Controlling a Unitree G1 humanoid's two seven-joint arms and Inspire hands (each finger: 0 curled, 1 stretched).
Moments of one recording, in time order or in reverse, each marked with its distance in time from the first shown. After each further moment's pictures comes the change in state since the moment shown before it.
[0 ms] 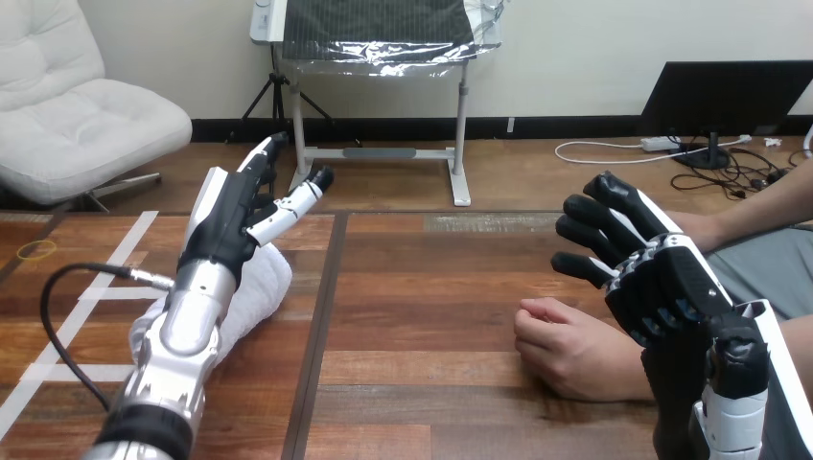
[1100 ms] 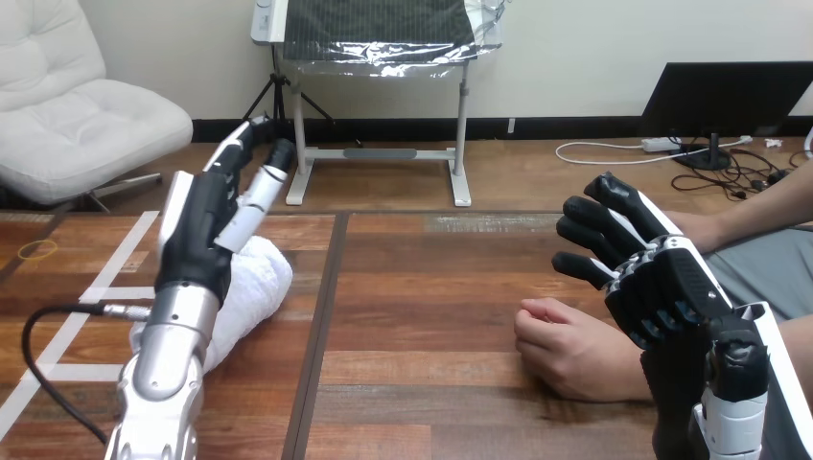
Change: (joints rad) left arm 0.257 -0.061 0.099 -0.435 -0.148 0.027 -0.090; right arm 0.010 0.001 0.003 0.000 0.001 -0.002 0.000
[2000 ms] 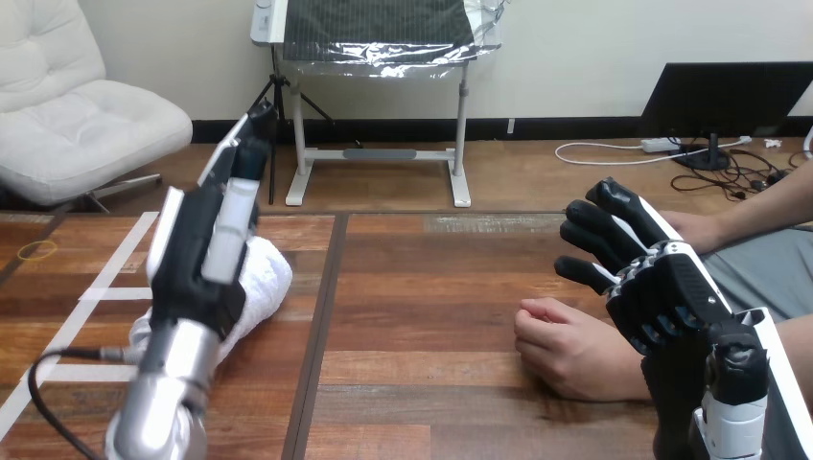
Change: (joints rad) left arm 0.254 -0.086 0.016 -0.462 -0.230 0.093 -0.121; right arm 0.015 0.000 0.001 0.000 0.000 0.000 0.000
